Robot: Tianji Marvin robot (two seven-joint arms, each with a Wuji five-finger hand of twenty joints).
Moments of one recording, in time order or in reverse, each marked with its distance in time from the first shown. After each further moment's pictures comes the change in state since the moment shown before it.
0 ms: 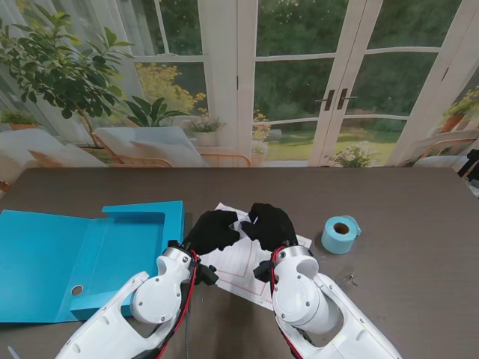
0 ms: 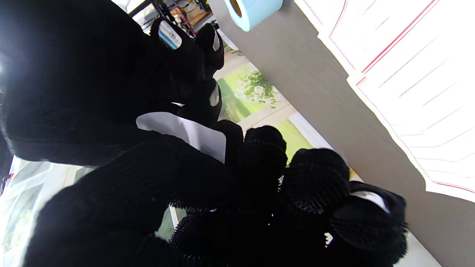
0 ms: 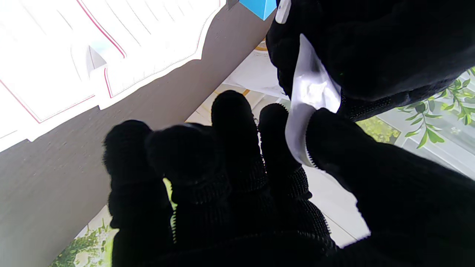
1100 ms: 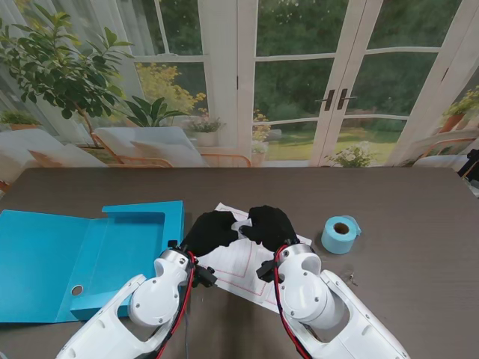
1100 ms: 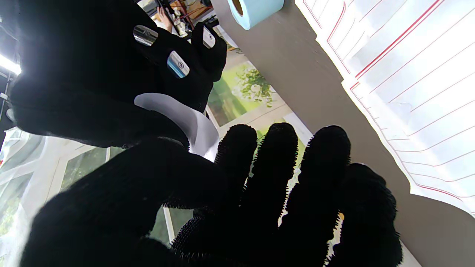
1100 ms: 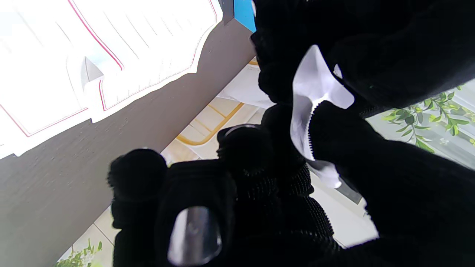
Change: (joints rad) left arm 0.029 0.000 -0.020 -0.029 -0.036 0.029 -0.004; right arm 0.012 0.020 0.018 0.020 0.023 -0.065 0.078; left_hand -0.047 0.073 -0.084 -0.007 -0.075 0.093 -0.274 -0.072 -0.209 0.136 -0.241 -0.227 -0.312 0.153 -0.354 -0.002 -0.374 0.043 -0.297 0.079; right_hand -0.034 -0.125 0.119 -0.049 0.137 -0.012 0.050 0.276 0.138 -0.074 0.229 0.231 0.021 -0.063 0.409 0.233 0.000 -0.034 0.199 0.121
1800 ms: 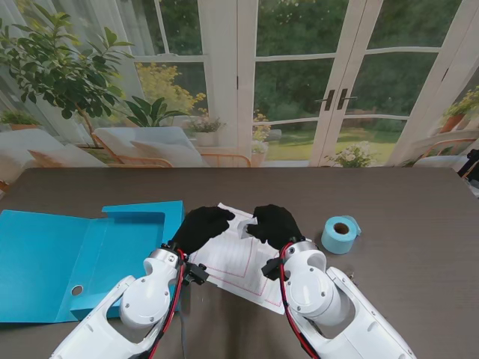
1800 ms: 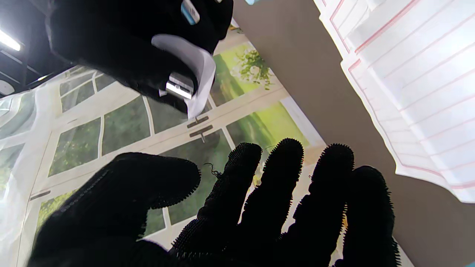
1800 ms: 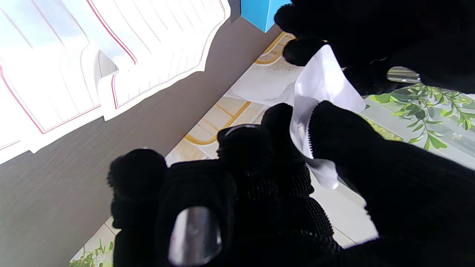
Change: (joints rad) left arm 0.055 -0.001 -0.075 -0.065 -0.038 0.036 -0.002; right arm 0.001 0.006 0.031 0.006 0.024 0.003 0.031; left_hand -0.064 0.205 -0.275 -0.160 -0.011 0.036 -0.607 -0.093 -0.132 0.077 -0.207 -0.416 -0.218 0.063 -0.366 -0.162 -0.225 -0.003 -0.276 -0.181; right_hand 0.000 0.000 0.000 0.000 0.000 0.000 0.000 0.010 0.000 -0.001 0.001 0.000 0.000 -0.001 0.001 0.001 0.000 -0.001 0.001 0.001
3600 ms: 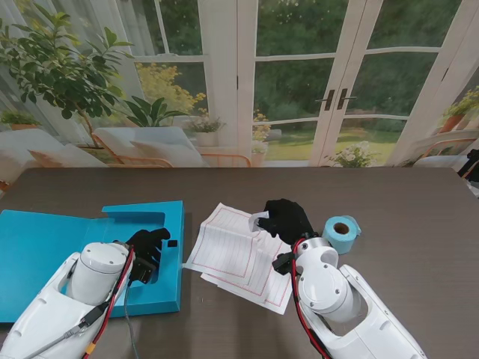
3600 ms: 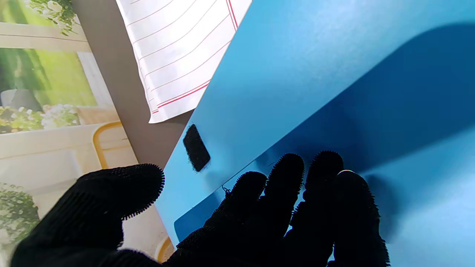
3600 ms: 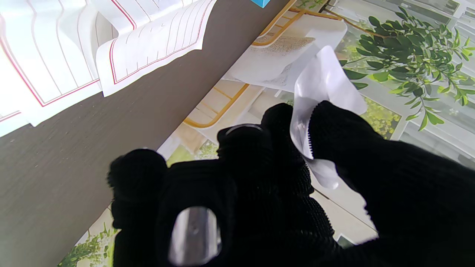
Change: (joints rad) left arm -0.058 0.043 -0.240 0.114 -0.147 0.700 -0.296; right arm -0.023 0.011 0.066 -0.017 0.018 -0.041 0.006; left_hand -0.177 0.124 -0.120 -0.241 -0.195 0.119 -0.138 -0.074 -0.188 0.062 0.011 0.152 -0.134 -0.010 0.123 0.104 -0.015 -0.117 0.145 0.167; right_hand 0.000 0.000 0.000 0.000 0.000 -0.001 0.000 0.002 0.000 0.000 -0.001 0.000 0.000 0.000 0.000 0.000 0.000 0.000 0.000 0.000
